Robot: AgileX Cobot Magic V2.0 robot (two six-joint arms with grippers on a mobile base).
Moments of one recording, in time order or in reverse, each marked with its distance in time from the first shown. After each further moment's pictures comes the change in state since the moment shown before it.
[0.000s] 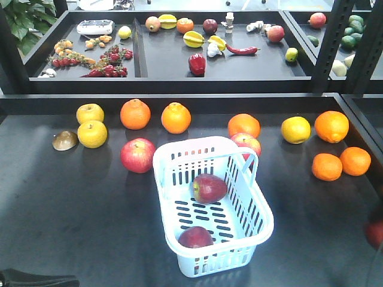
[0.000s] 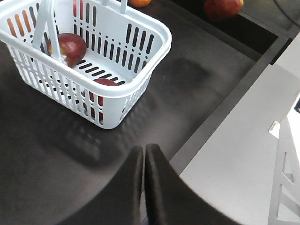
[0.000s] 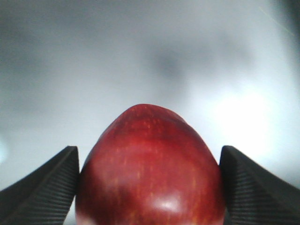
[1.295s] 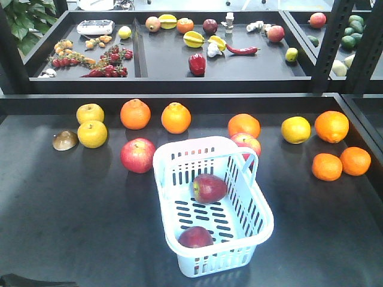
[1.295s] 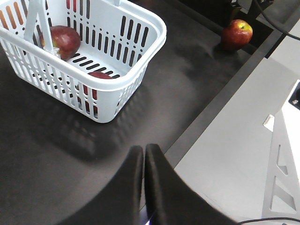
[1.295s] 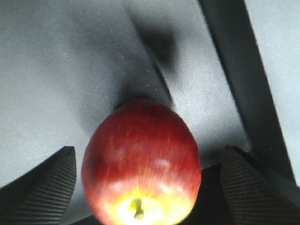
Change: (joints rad) left arm 0.000 0.000 0.000 -0.003 0.028 0.000; right arm -0.001 0.162 0.092 -0.577 -0.141 0.438
